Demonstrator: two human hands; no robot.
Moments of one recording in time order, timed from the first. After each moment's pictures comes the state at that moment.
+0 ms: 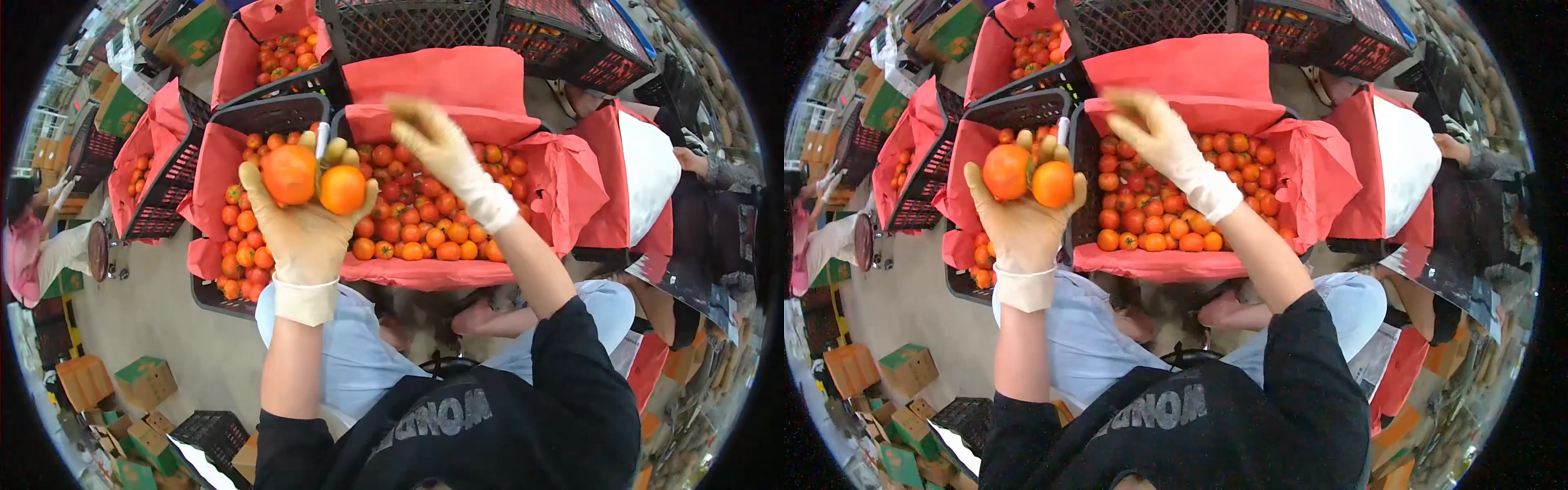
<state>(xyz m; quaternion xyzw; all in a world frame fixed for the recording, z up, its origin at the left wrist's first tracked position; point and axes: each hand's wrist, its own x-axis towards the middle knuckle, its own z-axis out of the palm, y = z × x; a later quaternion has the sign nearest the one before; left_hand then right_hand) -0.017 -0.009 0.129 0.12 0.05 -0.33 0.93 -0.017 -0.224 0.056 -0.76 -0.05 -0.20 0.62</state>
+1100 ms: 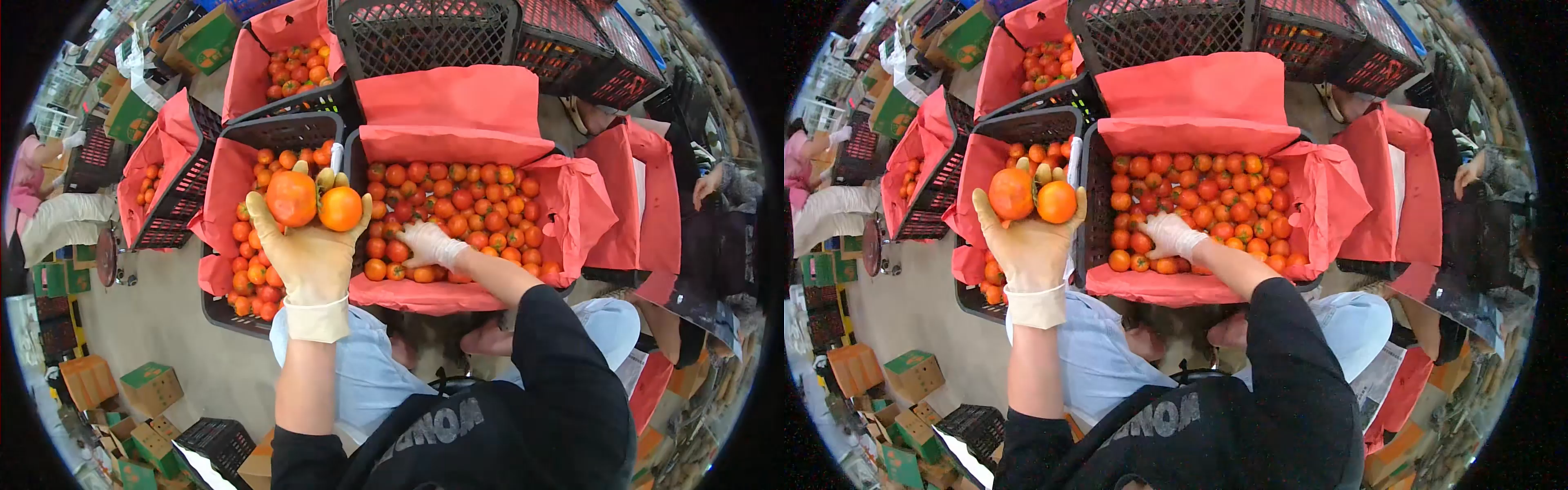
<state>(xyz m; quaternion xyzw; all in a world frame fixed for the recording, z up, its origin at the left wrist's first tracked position) -0.002 -0.011 0.133 0.18 0.16 -0.21 0.95 -0.057 -0.195 -0.142 -0.96 -0.19 0.16 0.16</state>
